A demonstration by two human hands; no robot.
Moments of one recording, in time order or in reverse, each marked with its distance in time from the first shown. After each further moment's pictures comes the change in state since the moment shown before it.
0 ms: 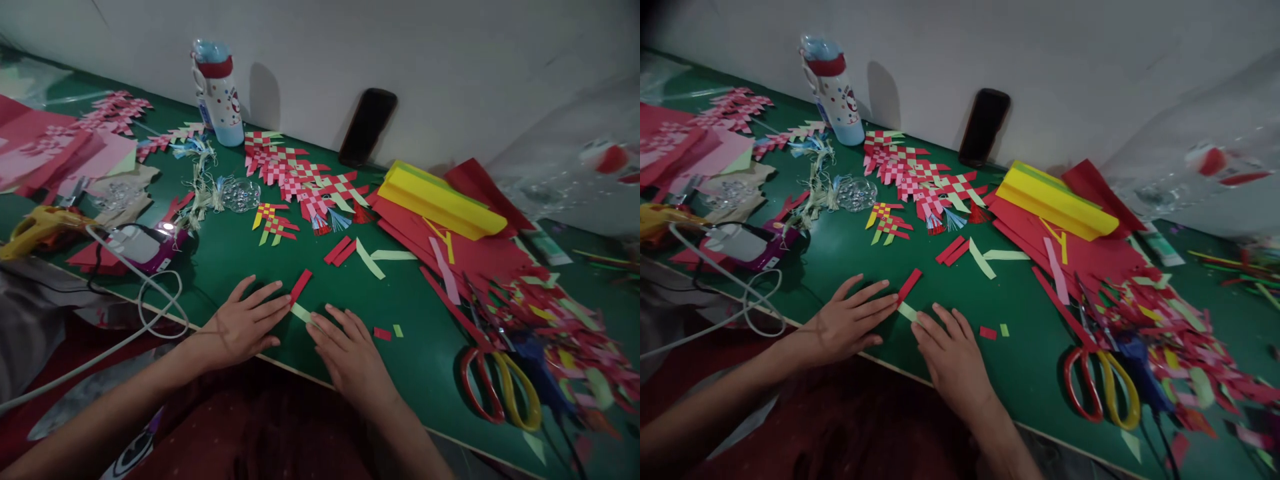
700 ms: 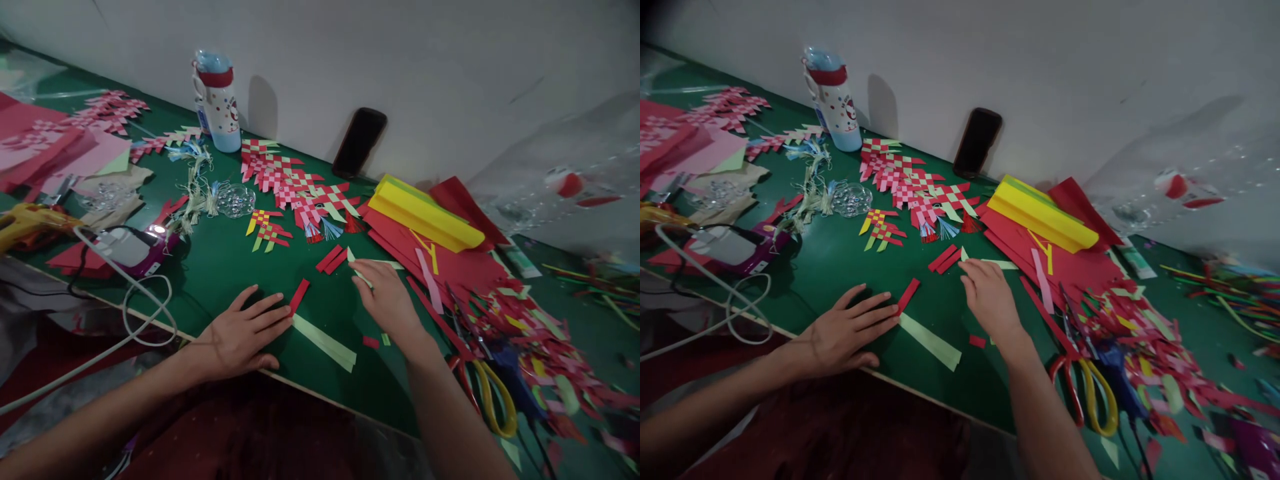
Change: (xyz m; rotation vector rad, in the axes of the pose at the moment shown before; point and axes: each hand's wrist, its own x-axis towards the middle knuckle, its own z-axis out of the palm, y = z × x) left_hand 0.010 0.008 0.004 -0.023 0.027 0.069; right_hand 0.052 0.109 -0.037 -0.057 0.170 0.219
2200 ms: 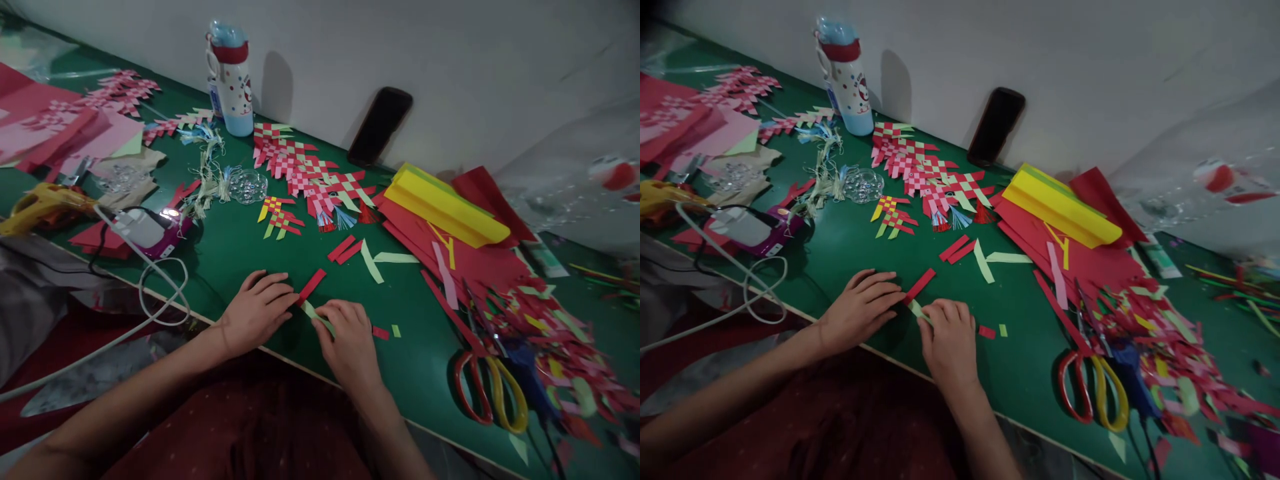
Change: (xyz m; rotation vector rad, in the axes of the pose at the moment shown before) left_hand 0.013 0.009 -0.001 -0.103 0.116 -0.271; right_hand -0.061 -0.109 0.029 0.174 -0.069 0.163
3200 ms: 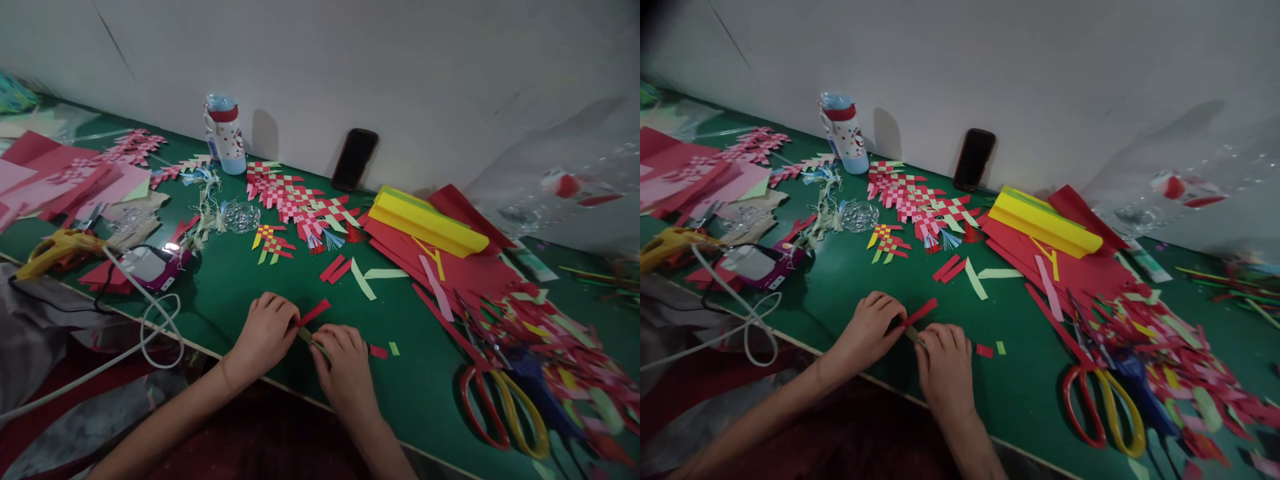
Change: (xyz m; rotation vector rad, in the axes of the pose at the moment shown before) left_hand 0.035 0.029 -0.004 -0.118 -0.101 -0.331; right_hand -0.011 -0.001 0.006 0.051 0.059 0.016
